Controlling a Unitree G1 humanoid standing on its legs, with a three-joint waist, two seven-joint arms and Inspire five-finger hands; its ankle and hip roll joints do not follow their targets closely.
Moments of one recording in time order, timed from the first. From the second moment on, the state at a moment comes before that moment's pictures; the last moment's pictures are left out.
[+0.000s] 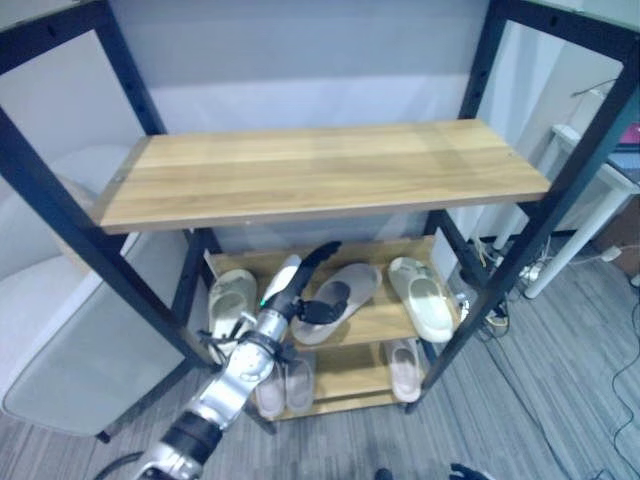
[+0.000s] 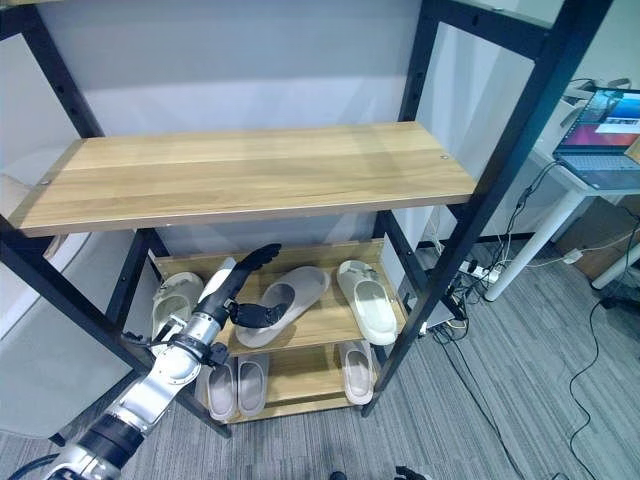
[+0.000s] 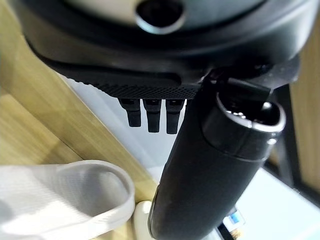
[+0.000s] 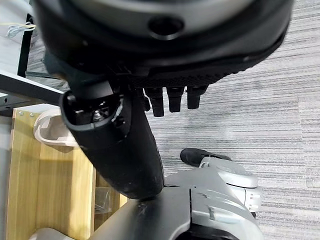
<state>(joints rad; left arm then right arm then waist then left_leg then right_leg) -0.29 0.45 -0.43 0.27 0.12 -0.18 0.15 0.15 -0.29 0.26 1.09 0.20 -0.13 0.03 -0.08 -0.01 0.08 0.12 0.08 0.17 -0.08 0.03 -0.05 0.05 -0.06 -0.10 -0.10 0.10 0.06</state>
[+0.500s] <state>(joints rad) -0.40 0.46 -0.48 0.46 0.22 -0.16 0.22 0.15 -0.32 0.26 1.10 0.20 -0.13 0.06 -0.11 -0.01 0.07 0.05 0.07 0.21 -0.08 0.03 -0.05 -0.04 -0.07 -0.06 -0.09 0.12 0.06</state>
